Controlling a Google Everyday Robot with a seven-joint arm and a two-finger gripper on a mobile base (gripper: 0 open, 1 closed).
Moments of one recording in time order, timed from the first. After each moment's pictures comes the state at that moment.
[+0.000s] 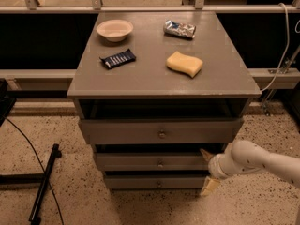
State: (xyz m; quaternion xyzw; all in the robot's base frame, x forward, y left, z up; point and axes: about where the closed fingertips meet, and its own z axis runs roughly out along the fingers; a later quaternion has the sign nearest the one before) arm 0.534 -0.228 0.405 -0.66 0.71 0.10 0.24
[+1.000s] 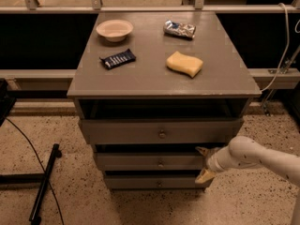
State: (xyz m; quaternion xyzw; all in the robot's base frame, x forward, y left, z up) arm 0.567 -0.222 0.411 -0.66 0.70 0.08 0.27
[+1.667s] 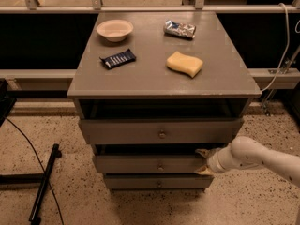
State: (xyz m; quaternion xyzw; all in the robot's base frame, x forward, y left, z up) arm 0.557 -0.221 0.411 -0.66 0.69 0.09 0.27
